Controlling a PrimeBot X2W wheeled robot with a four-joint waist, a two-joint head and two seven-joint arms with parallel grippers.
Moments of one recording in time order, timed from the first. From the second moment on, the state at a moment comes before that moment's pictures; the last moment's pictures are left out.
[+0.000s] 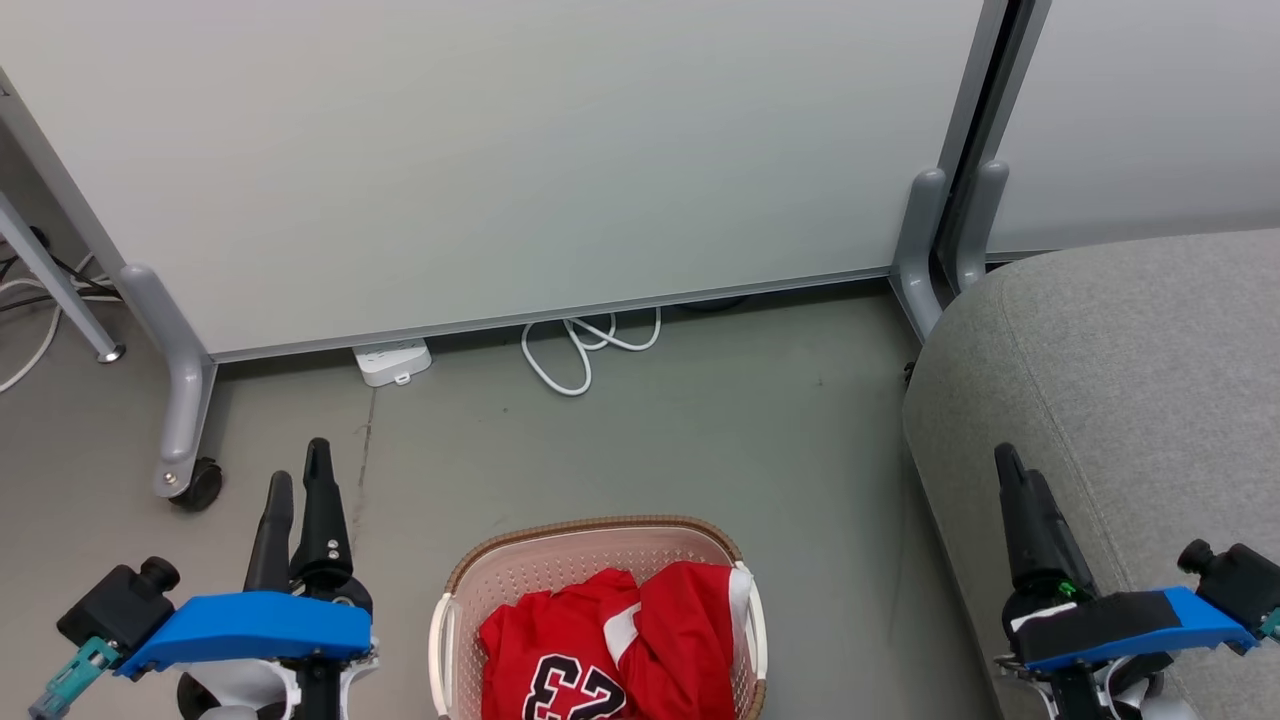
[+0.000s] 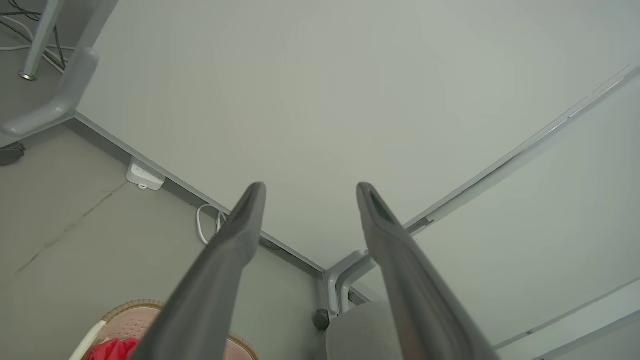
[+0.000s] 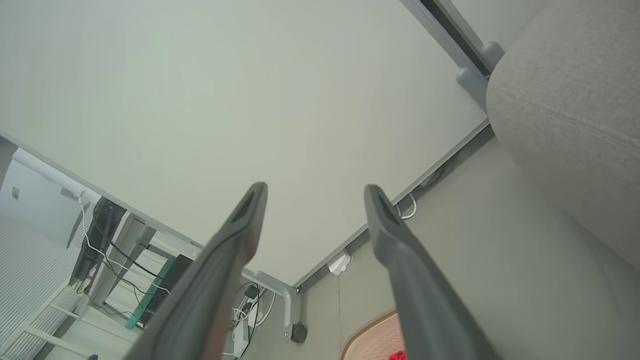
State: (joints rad) left arm -0.07 0.04 0.02 0.16 -0.89 -0.10 -0.07; right arm -0.08 -0.04 -0.01 0.20 0.93 0.13 -0.07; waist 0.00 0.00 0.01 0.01
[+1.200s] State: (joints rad) left arm -0.07 0.05 -0.07 0.16 -0.40 -0.09 -0.17; right arm -0.08 -0.04 0.06 0.23 0.47 0.13 -0.17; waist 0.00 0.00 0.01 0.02
